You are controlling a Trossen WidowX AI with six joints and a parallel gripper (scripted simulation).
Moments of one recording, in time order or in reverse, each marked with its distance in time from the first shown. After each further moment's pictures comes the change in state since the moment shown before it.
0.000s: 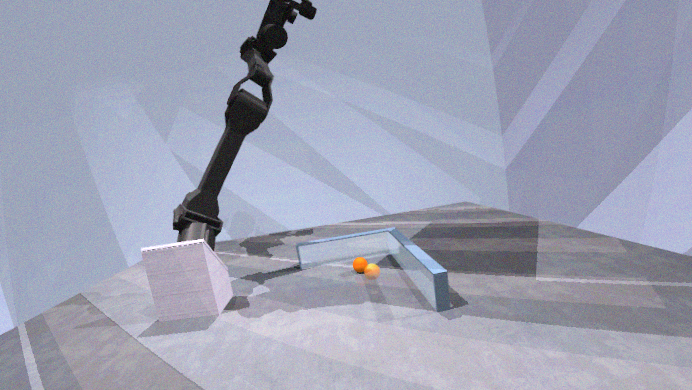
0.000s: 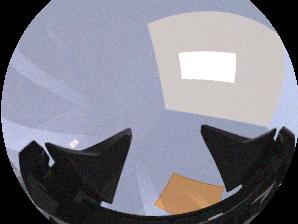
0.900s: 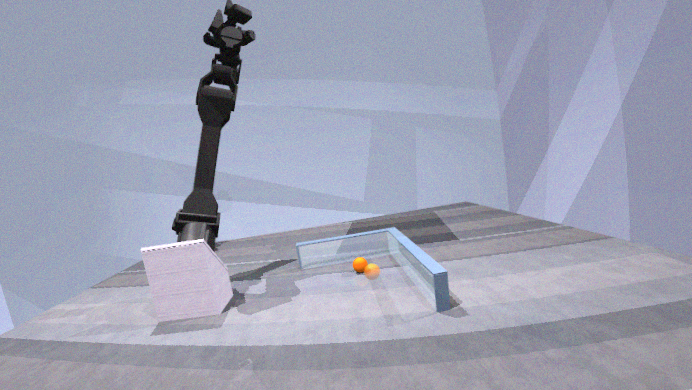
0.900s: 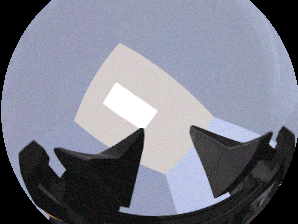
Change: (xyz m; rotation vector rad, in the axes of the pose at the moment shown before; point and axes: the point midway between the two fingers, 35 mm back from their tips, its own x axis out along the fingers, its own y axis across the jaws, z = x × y) arm -0.139 -0.171 0.141 -0.770 -0.279 -0.736
